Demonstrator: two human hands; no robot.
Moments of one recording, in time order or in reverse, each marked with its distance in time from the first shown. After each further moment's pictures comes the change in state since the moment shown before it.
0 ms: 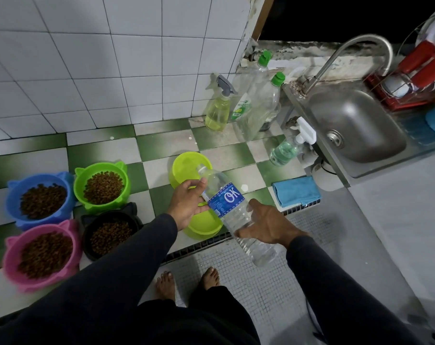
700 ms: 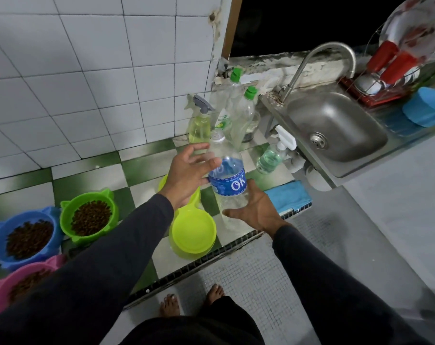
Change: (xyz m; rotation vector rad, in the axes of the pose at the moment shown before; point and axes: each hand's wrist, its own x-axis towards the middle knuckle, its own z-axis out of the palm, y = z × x) left_hand -0.024 0.109 0.070 0.146 -0.209 0.357; right_hand 0.033 -0.006 -0.026 0.383 0.383 -0.153
